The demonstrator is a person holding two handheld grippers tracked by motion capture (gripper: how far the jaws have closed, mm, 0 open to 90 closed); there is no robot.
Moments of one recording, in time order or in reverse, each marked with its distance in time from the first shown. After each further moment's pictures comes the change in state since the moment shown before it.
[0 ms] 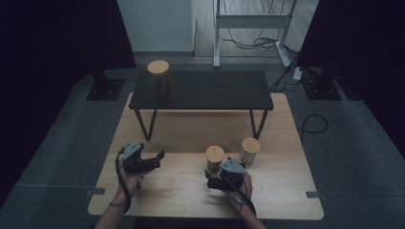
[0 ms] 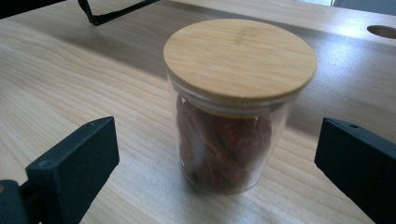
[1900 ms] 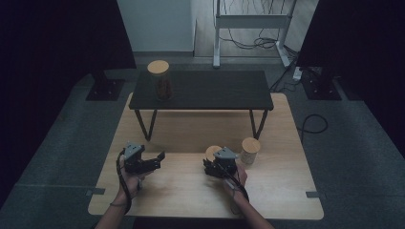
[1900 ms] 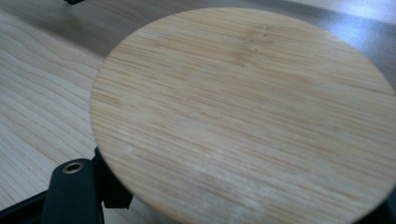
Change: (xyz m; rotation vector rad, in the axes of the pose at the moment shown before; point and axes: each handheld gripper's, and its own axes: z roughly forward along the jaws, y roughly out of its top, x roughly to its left) left arm 0.004 -0.006 0.006 0.025 -0.005 -0.026; right arm -0.012 0.027 0.045 0.099 0.014 -0.007
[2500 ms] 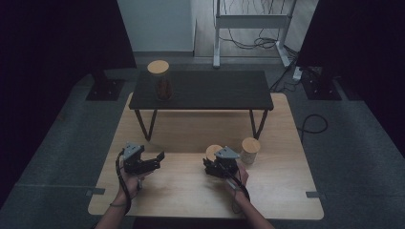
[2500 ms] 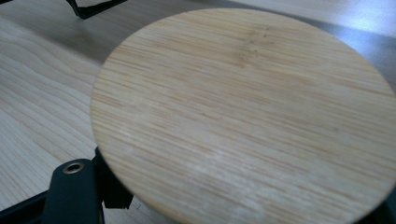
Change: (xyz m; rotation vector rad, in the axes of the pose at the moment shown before) left arm 0.001 -0.001 -0.002 -0.005 -0.001 -0.011; right arm -0.004 0.000 -0.008 -0.033 0.021 0.006
